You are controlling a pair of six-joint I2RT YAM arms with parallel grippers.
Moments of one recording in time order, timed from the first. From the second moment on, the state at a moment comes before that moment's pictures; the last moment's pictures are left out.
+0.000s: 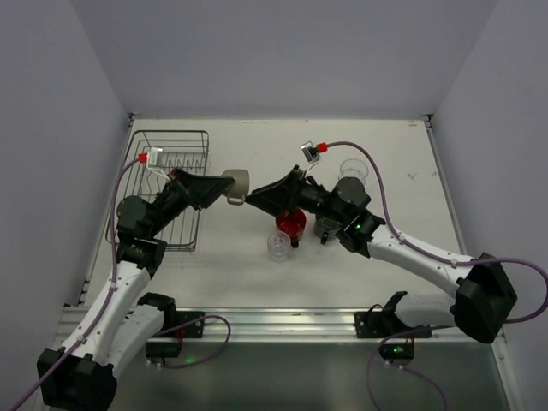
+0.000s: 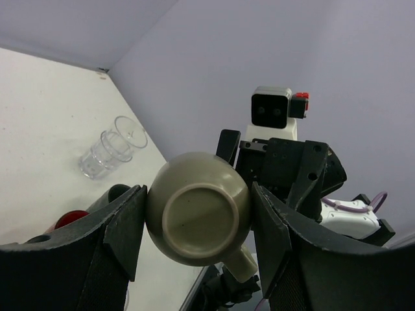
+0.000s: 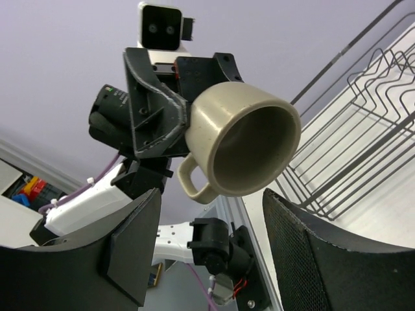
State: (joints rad) left arm -0.22 0.78 0.57 0.49 0.60 -1.08; right arm 0.81 1.27 0.85 0.62 -0.41 0.92
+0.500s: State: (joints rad) left arm -0.26 0.80 0.54 0.58 0.64 -1.13; right arm 0.80 1.30 0.85 0.69 -0.47 0.93
